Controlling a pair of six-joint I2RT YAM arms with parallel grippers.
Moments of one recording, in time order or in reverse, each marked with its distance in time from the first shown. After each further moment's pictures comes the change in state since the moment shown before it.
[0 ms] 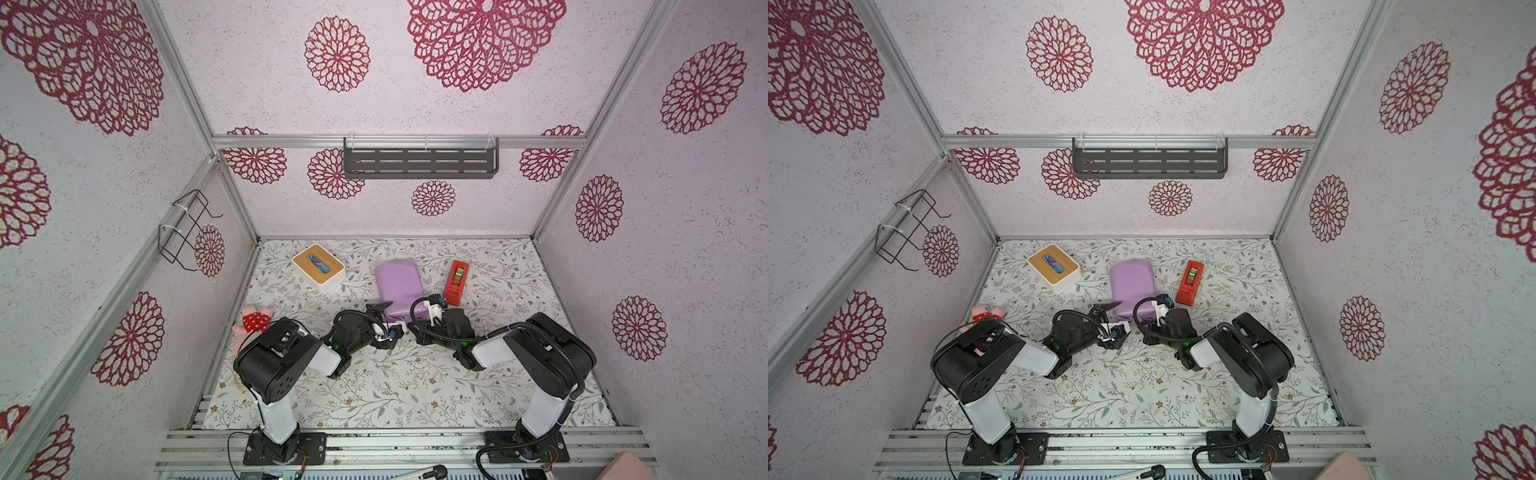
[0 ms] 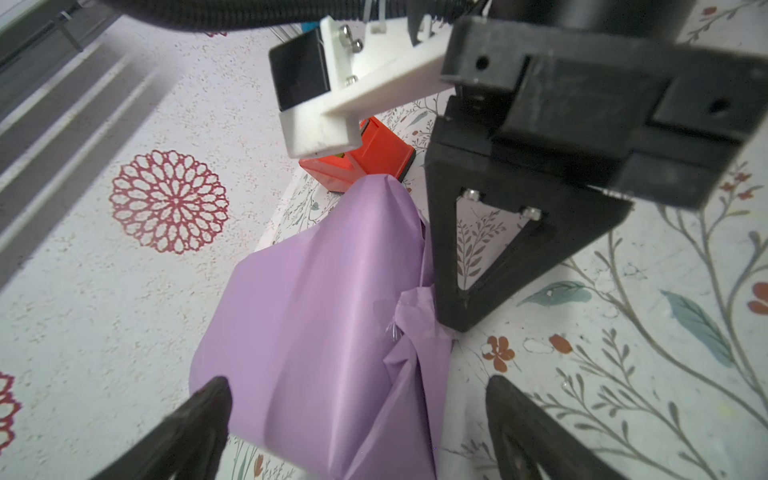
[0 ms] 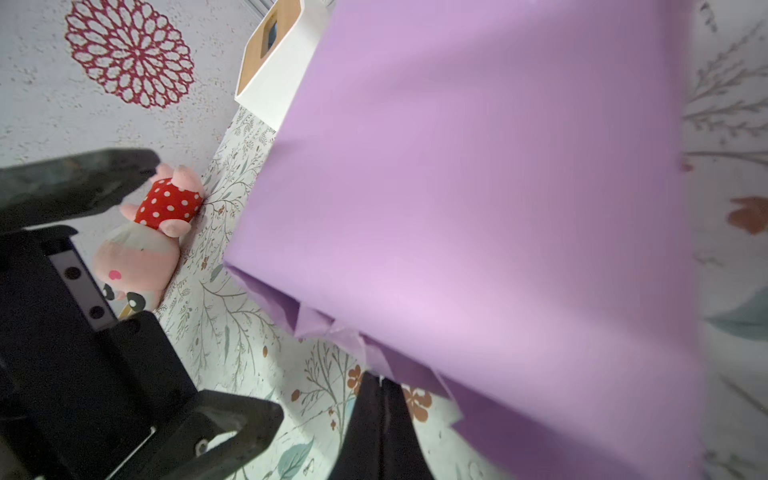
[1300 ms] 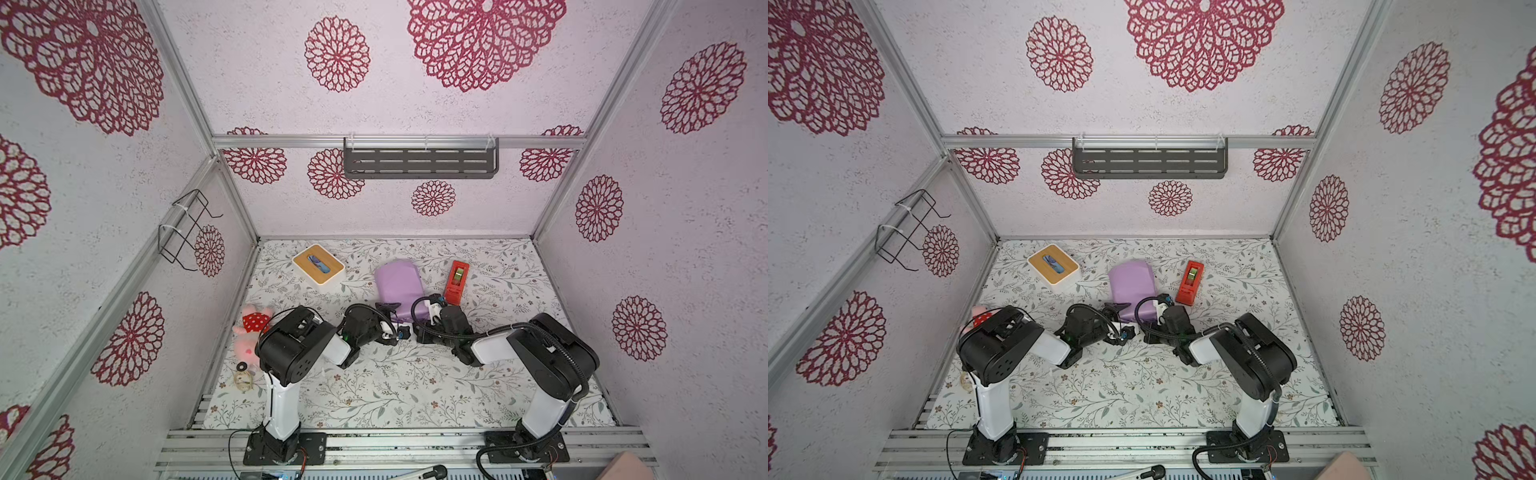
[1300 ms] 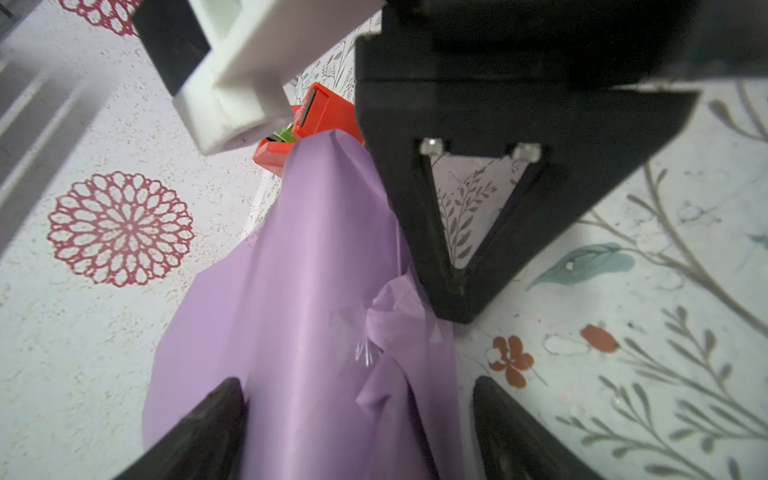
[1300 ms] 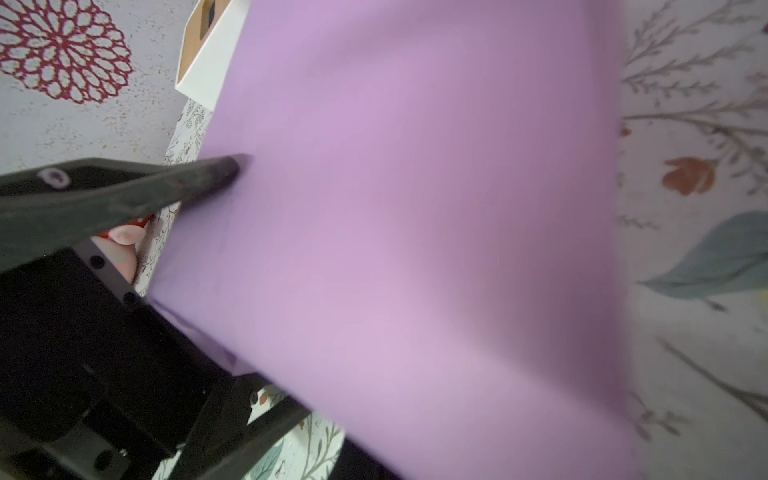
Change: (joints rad) left arm 0.003 0.165 0.154 -0.092 0.037 0.175; right arm 0.000 -0.020 0.043 -0.173 0.058 0.010
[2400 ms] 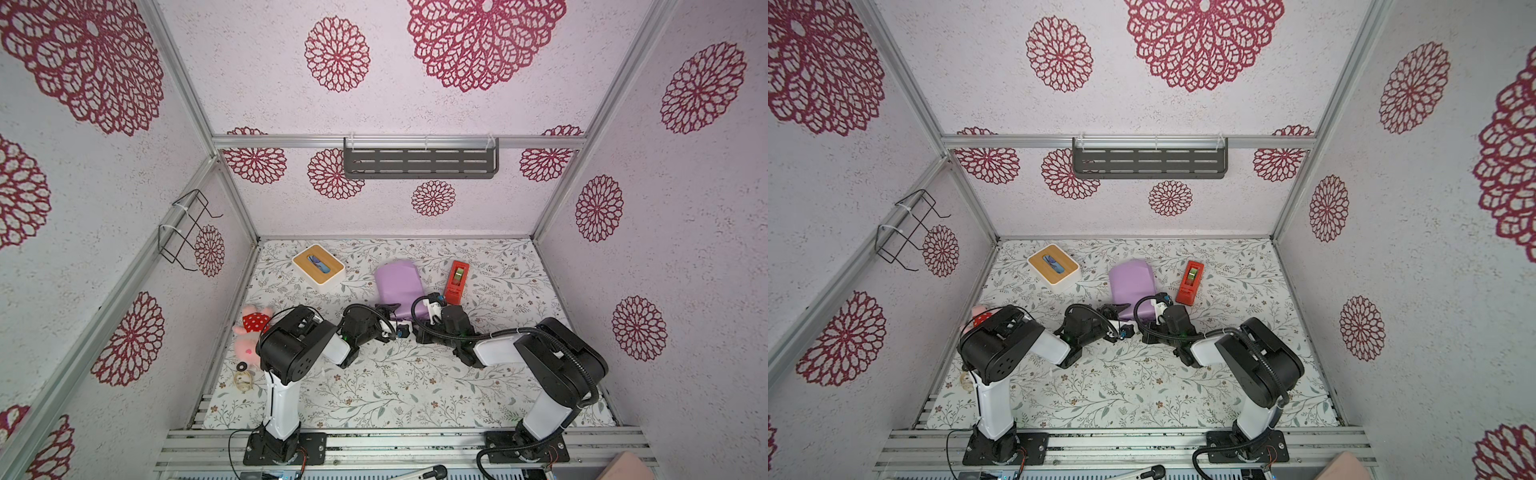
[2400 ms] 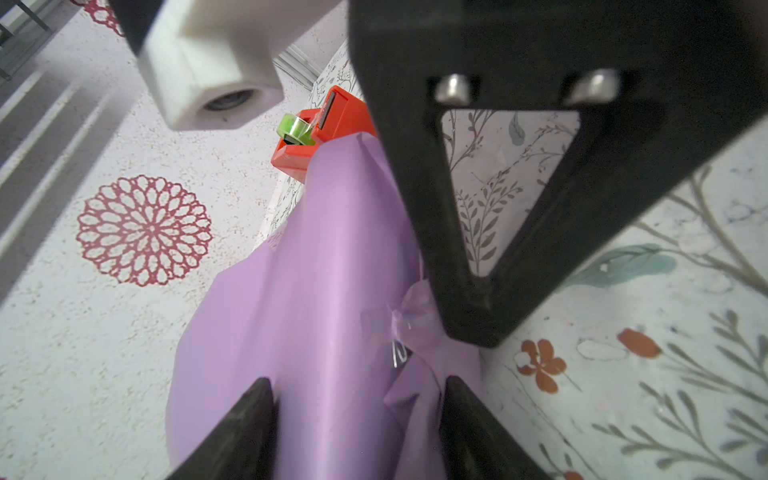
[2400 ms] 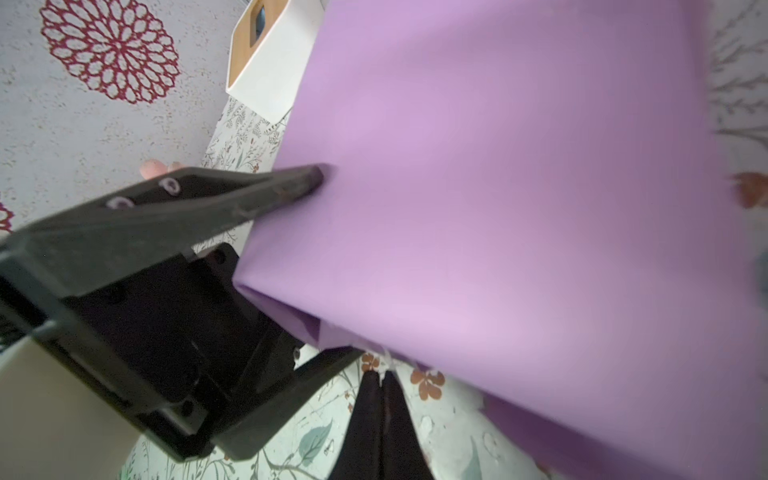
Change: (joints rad) left arm 0.011 0.020 0.002 0.055 -0.001 0.010; right arm 0.016 -0.055 -0.013 -0.010 -0.038 0.016
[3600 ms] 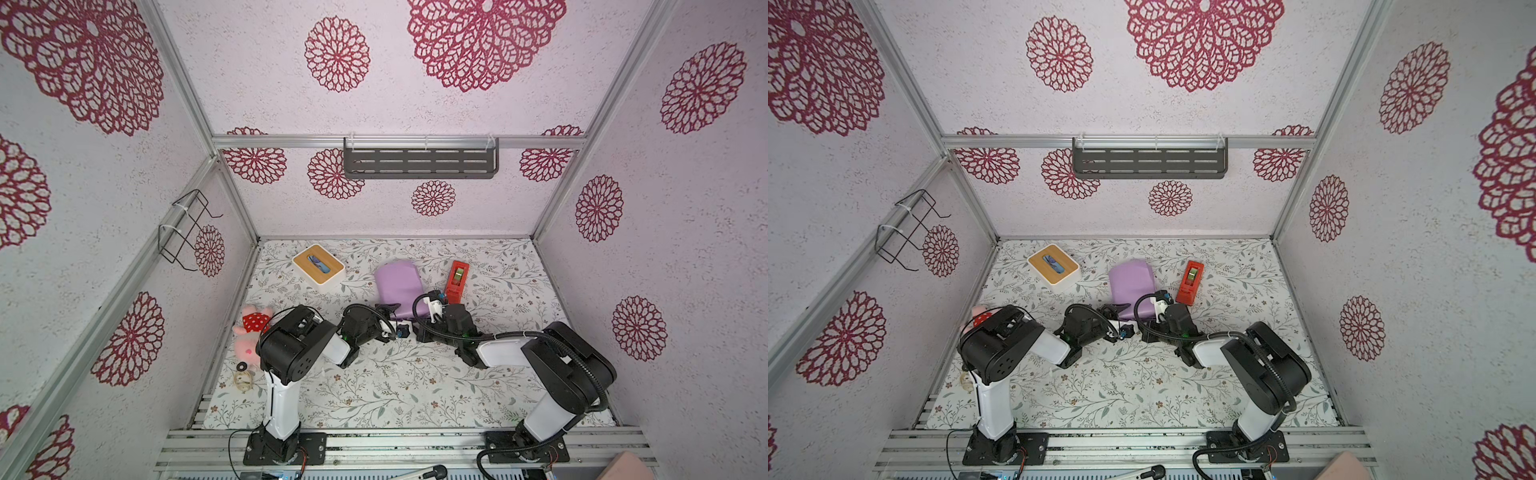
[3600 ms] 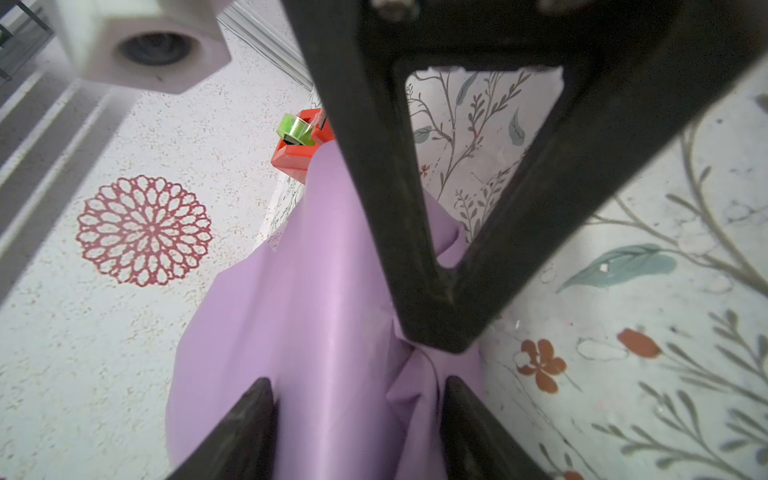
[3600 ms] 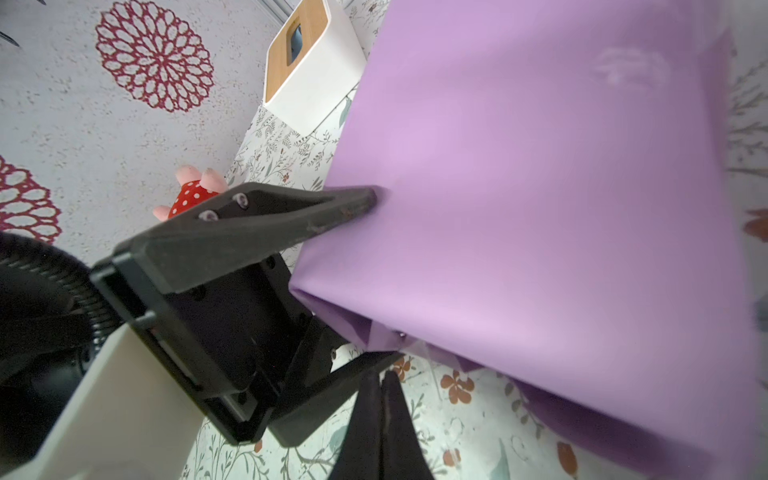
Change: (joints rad) left arm 0.000 0.000 0.000 0.001 0.002 0.000; right arm 0.000 -0.048 -0.002 0.011 -0.028 -0.001
